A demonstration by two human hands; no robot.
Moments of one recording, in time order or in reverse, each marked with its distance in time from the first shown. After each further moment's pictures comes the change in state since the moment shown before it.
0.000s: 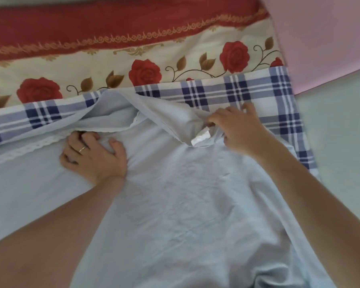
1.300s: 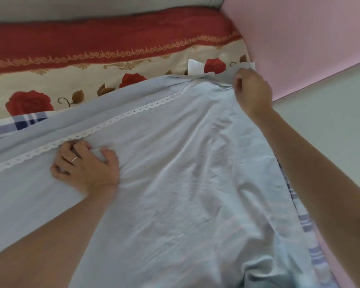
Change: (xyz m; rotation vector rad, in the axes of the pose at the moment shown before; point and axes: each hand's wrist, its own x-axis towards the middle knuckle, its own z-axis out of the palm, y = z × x) left_hand 0.001 -0.002 -0.004 -0.077 -0.038 0.013; right_hand 0.043 0.088 -0.010 0.212 0.497 0.478
